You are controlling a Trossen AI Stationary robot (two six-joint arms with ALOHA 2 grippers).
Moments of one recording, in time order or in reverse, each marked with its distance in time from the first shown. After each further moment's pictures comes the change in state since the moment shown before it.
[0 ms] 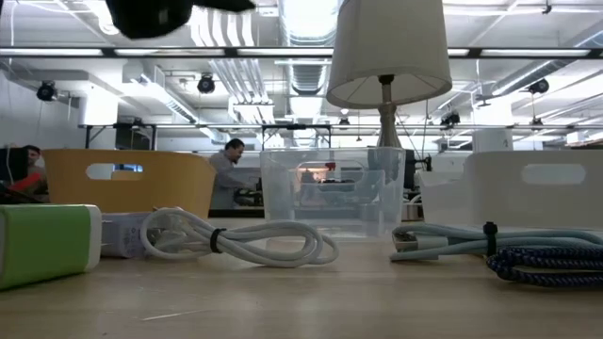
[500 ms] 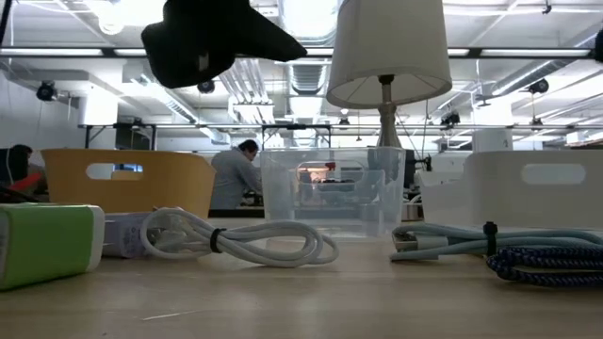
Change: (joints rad) left arm 0.048 0.140 0.023 0.139 0.143 0.054; right arm -0.086 0.150 0.013 0.258 -0.041 -0.105
